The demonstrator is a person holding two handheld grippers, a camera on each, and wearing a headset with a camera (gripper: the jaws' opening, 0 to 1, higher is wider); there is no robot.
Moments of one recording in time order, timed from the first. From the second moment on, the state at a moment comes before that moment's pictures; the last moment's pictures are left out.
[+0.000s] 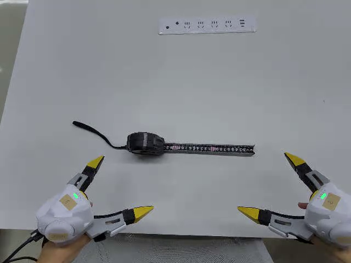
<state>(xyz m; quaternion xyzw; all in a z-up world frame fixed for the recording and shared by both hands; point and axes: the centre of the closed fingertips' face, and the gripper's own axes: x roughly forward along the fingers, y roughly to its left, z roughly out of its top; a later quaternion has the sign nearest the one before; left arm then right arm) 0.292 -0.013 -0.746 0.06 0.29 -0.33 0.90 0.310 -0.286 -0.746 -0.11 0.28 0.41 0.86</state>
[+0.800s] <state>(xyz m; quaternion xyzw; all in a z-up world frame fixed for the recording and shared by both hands) 0.298 -0.024 -0.744 0.05 0.29 -0.31 0.91 0.309 -0.288 -0.749 -0.12 0.29 0.42 0.85</state>
